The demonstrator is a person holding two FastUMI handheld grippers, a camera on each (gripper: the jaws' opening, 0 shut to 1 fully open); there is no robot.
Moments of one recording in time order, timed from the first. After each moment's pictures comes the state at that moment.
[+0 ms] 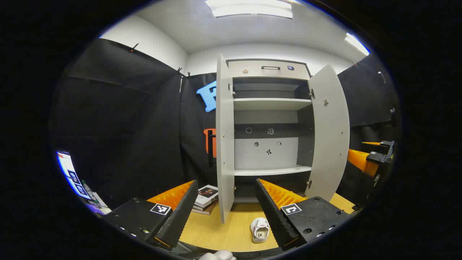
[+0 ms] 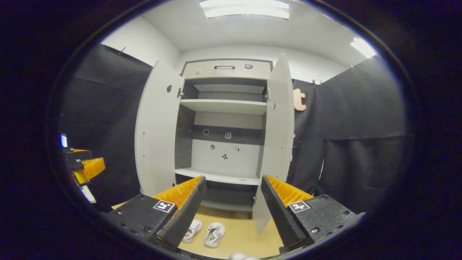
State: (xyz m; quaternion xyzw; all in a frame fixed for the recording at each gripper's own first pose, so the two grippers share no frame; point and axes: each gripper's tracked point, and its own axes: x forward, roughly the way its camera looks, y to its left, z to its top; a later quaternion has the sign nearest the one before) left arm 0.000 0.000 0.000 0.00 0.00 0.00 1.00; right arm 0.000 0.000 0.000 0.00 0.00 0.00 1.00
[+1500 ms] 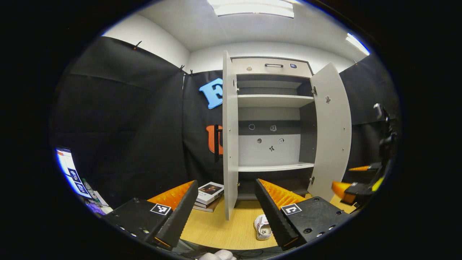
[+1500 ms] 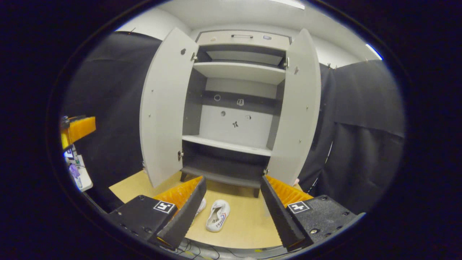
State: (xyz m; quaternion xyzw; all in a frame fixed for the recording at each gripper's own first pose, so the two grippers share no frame) left arm -0.014 0.022 -0.020 0.00 0.01 0.01 1.00; right arm 0.016 0.047 -0.140 -0.04 0.16 0.03 0.99
